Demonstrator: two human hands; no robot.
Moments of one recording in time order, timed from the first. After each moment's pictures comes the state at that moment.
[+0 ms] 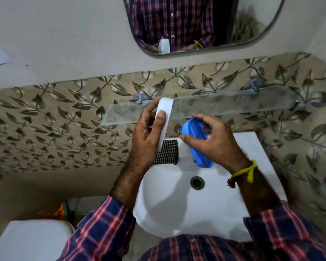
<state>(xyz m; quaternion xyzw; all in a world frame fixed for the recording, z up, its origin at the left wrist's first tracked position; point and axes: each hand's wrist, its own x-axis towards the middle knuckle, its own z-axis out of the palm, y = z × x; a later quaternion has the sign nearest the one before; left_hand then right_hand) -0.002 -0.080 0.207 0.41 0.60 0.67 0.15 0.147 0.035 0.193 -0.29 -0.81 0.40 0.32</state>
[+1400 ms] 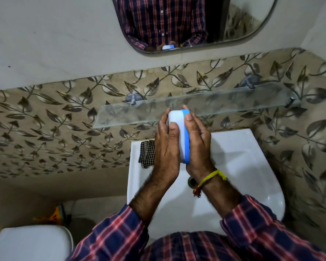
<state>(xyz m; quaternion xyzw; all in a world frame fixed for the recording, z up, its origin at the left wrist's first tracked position) 0.053 -0.062 0.191 0.34 0.68 0.62 0.19 0.094 -0.002 0.177 -0.28 -0.46 0.69 0.48</state>
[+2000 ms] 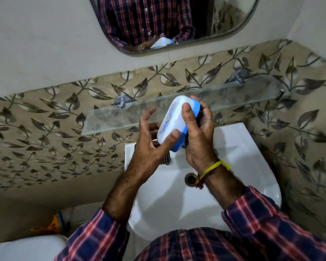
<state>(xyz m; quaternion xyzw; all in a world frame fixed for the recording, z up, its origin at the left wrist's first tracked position) 0.012 -0.070 0.199 0.45 0.63 0.57 0.26 0.096 0.021 0.189 -0.26 -0.40 0.69 0.55</state>
